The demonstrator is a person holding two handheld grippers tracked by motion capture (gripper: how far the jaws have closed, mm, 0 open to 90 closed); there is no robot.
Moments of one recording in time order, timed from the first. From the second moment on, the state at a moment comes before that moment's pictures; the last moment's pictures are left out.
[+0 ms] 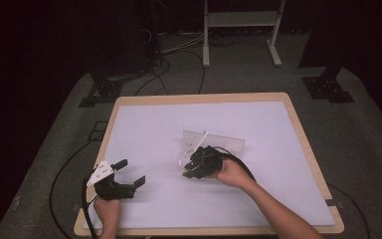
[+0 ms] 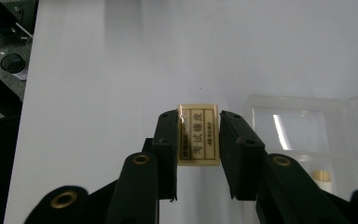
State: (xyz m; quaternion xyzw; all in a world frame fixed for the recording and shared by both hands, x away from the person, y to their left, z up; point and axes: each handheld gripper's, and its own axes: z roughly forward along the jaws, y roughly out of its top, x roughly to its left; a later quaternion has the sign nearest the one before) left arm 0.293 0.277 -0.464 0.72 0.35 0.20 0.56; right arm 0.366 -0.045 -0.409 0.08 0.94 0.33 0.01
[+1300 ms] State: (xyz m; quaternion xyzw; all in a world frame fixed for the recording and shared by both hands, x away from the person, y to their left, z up) left arm 0.293 0.278 -0.464 0.72 0.35 0.20 0.56; right arm 0.394 -0.037 -0.399 0.10 0.94 0.33 0.04
